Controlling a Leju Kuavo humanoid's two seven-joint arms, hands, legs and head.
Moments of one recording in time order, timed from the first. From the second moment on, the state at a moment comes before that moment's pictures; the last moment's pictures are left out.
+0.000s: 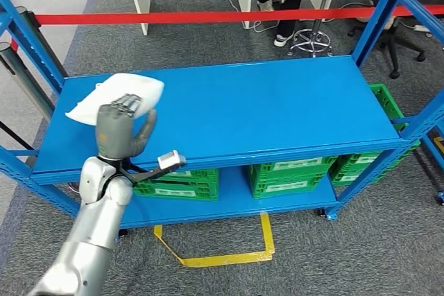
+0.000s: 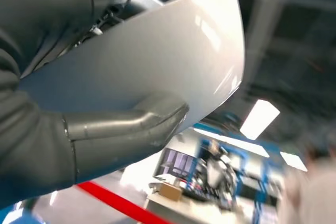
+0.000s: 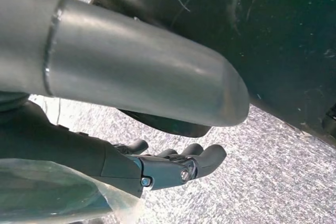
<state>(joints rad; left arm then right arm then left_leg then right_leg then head) -0.42 -0.21 -0.03 -1.15 -1.16 0.70 -0.69 -0.10 0.25 -0.97 -0.20 1.52 0.01 0.13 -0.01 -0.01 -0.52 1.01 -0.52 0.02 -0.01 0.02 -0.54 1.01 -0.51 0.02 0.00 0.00</state>
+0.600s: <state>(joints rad) -0.04 -0.17 -0.45 -1.61 -0.26 0.29 -0.70 -0.10 0.26 -1.00 -0.20 1.46 0.00 0.14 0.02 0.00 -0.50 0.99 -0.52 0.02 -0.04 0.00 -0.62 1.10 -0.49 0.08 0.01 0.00</state>
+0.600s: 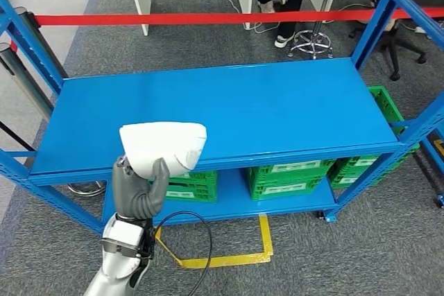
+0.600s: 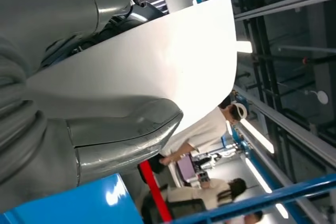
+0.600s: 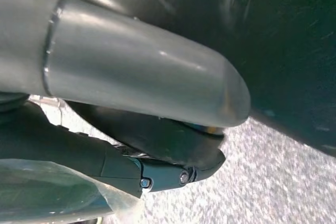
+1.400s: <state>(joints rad) 0.11 -0.13 -0.56 -1.74 -0.02 0.08 -0.70 -0.10 0.24 -1.02 -0.20 1.41 -0.17 0.06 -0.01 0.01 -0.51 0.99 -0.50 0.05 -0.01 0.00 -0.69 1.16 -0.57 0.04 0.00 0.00</state>
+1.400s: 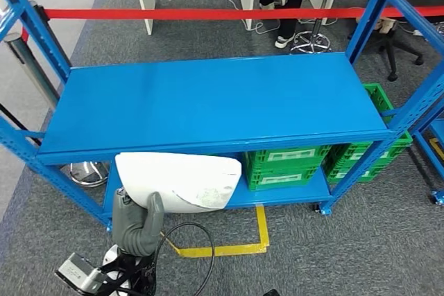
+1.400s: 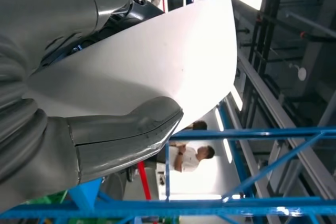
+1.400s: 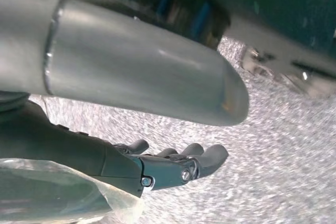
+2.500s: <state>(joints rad) 0.10 -0.10 -0.61 -1.72 -0.05 0.15 -0.70 -0.10 0.22 -1.15 -0.20 1.34 -0.09 -0.18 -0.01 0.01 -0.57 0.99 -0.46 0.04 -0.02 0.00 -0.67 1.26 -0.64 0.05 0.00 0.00</state>
